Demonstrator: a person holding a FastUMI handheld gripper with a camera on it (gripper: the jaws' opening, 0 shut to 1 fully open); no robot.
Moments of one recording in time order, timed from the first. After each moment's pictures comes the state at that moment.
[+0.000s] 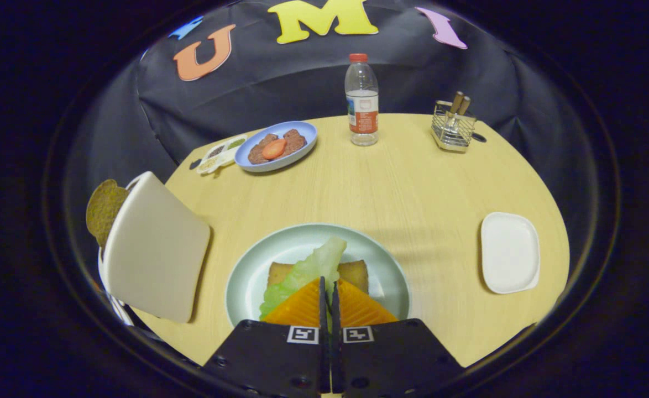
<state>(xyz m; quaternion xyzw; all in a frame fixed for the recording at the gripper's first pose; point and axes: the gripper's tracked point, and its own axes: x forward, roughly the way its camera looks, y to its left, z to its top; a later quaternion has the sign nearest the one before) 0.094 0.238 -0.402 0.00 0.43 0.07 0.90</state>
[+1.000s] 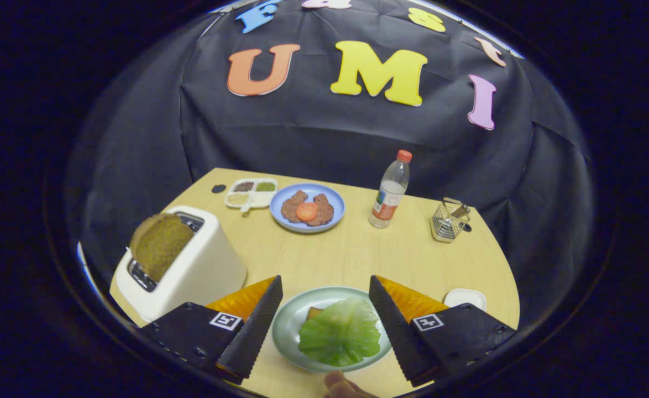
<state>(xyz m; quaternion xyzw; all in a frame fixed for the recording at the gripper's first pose) 0.086 0.330 -0.261 -0.09 0.29 0.09 0.95</state>
